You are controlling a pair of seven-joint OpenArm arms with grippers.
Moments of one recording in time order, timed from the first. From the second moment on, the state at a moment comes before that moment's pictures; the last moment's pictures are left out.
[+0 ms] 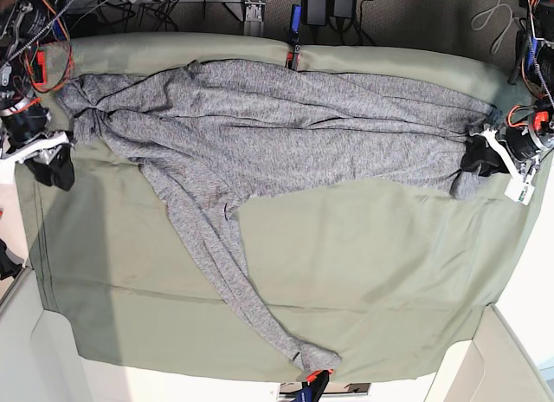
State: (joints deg) left arm 5.4 -40.0 -14.9 69.1 -40.6 -38.9 36.7; right arm -6.7 11.2 29.8 93.7 35.9 27.0 -40.2
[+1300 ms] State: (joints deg) left arm 5.4 -40.0 -16.2 72.2 -48.5 -38.8 40.8; right arm 21.4 -1.8 1.3 56.8 14.7 21.9 -36.9
